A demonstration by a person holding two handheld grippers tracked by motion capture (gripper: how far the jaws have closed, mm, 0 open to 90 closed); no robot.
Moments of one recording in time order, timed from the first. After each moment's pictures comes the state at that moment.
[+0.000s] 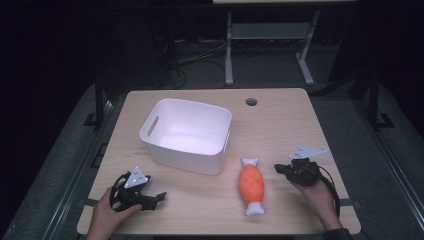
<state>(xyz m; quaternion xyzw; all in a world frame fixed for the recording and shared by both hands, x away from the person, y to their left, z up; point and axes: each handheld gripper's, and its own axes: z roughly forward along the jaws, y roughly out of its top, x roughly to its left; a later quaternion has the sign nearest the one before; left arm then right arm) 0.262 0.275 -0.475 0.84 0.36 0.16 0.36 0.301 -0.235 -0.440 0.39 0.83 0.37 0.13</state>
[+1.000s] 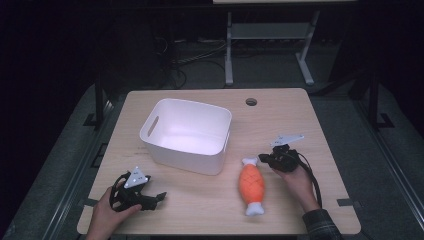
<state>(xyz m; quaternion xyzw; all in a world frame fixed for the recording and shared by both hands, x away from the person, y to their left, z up) 0.262 0.275 -0.475 0.84 0.36 0.16 0.36 0.349 -0.197 -0.451 0.39 0.83 0.38 0.11</state>
